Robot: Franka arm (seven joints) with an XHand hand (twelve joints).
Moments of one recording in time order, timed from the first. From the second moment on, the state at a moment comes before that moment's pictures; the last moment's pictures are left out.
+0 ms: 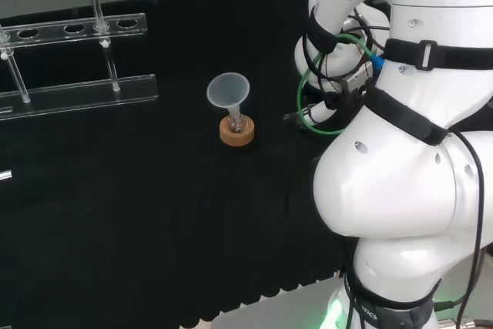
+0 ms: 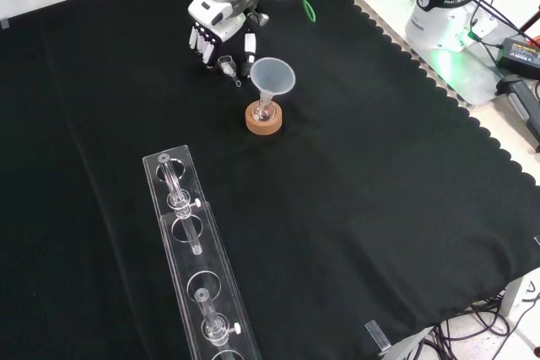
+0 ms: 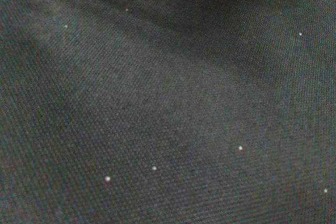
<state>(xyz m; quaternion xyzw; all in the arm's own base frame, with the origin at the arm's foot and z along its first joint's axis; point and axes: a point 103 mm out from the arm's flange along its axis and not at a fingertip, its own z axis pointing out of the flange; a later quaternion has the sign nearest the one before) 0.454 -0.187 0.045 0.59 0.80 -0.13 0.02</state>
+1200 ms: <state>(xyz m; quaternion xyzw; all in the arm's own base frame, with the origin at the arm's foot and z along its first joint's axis) 0.444 -0.185 0.031 0.61 0.79 -0.11 0.04</state>
